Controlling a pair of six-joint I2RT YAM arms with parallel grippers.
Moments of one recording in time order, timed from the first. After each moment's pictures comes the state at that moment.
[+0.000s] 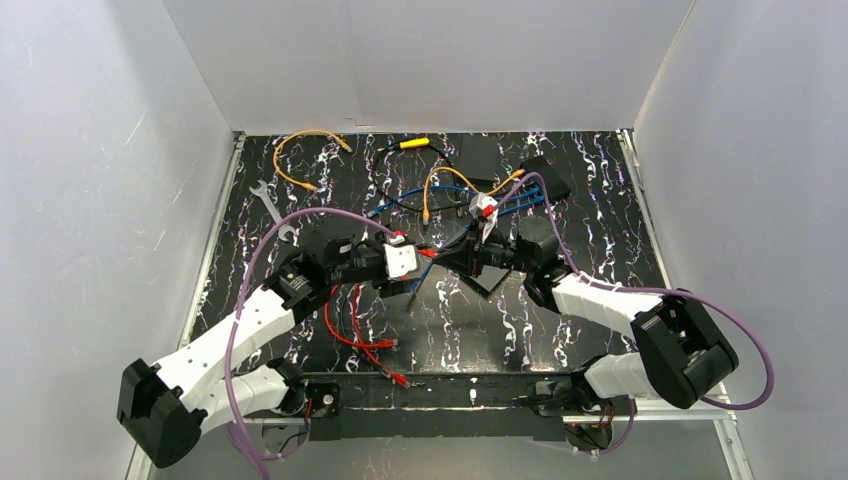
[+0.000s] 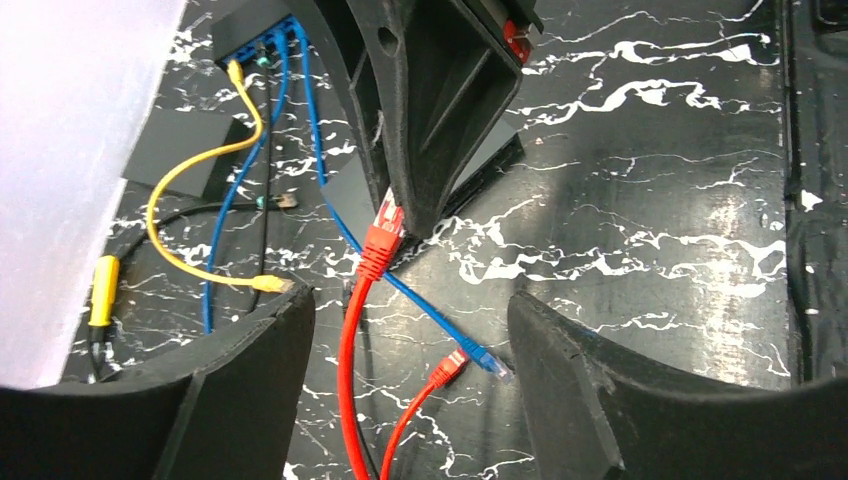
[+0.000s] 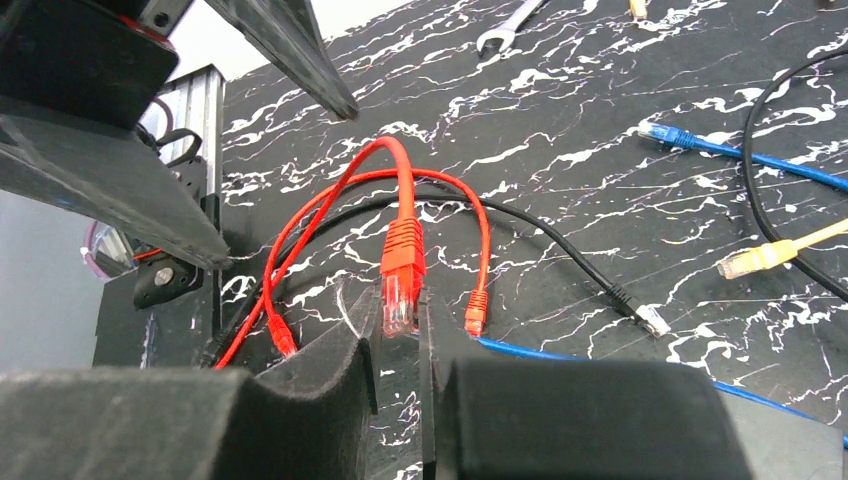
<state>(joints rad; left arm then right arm) -0.69 0.98 0.78 -0.19 0.50 0.64 0.62 1.33 0.56 0.70 -0.71 0.21</state>
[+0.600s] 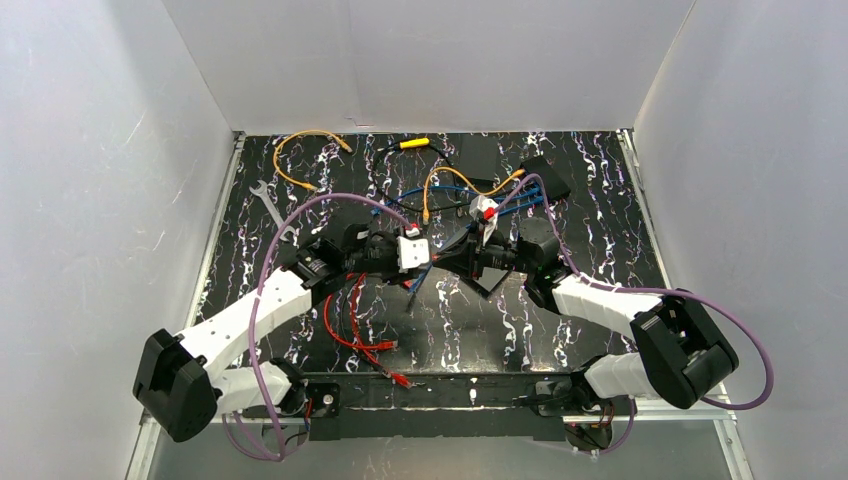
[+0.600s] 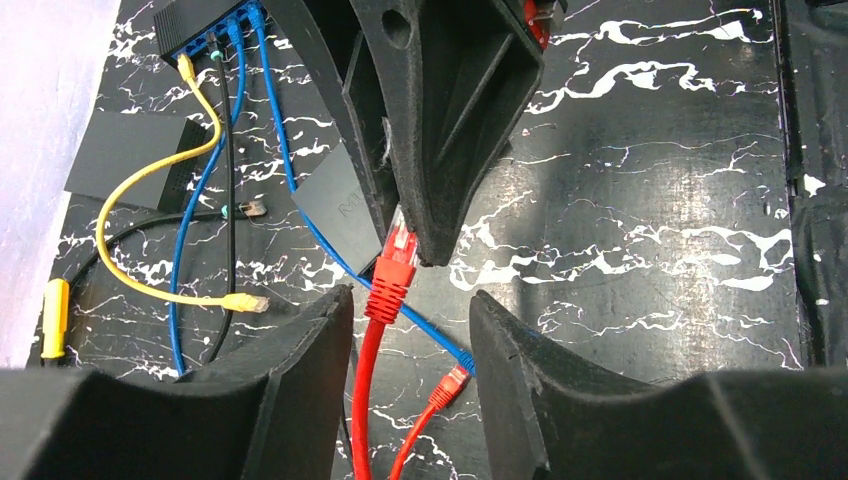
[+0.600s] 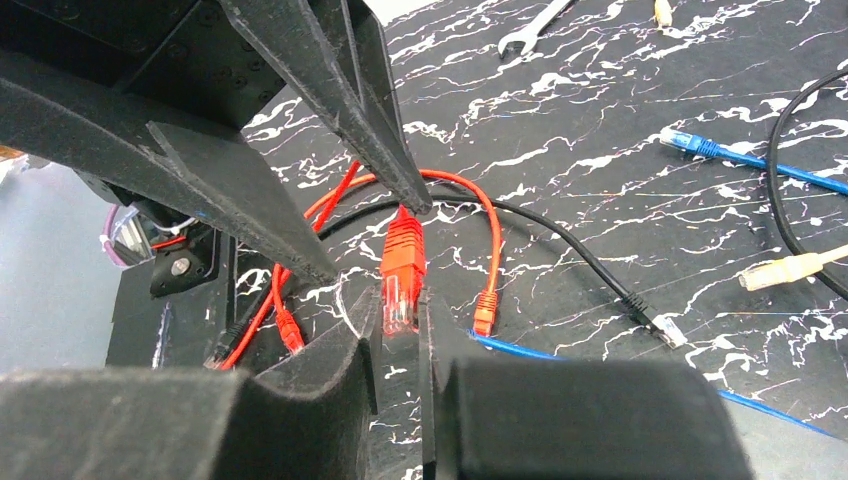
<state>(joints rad) -0.68 1.15 0.84 -0.19 0.57 0.69 0.62 1.33 0.55 0.73 -0.76 0.22</state>
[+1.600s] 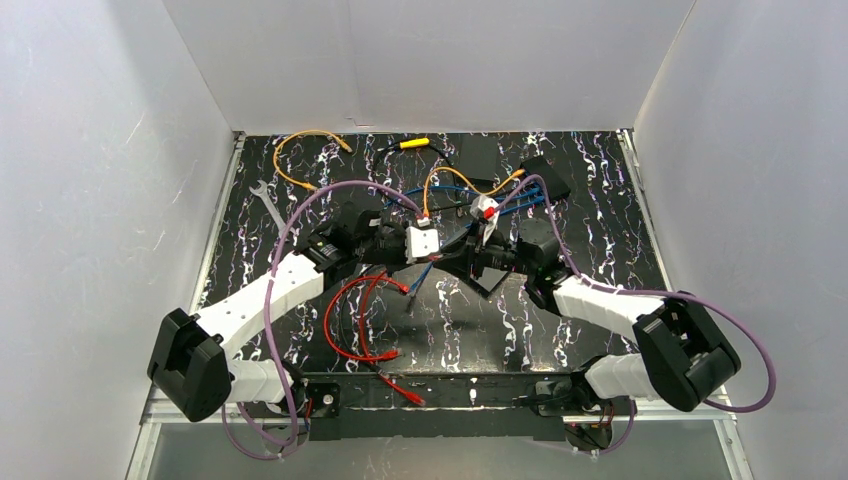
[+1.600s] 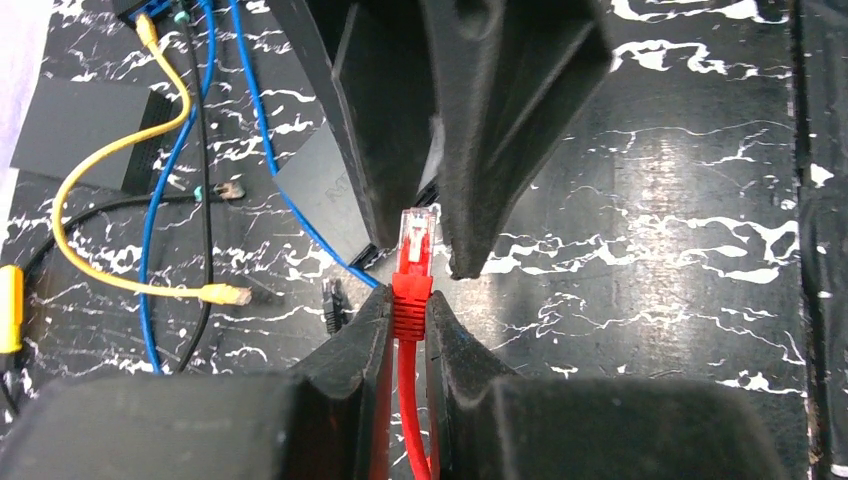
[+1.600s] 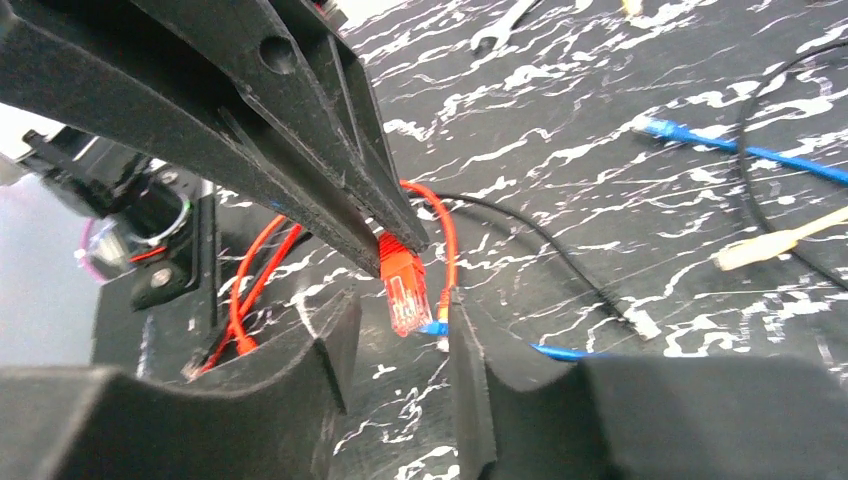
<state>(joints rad) -0.67 1.27 0.94 -0.28 0.59 0.70 0.62 1.32 0.54 0.71 -0.72 0.22</state>
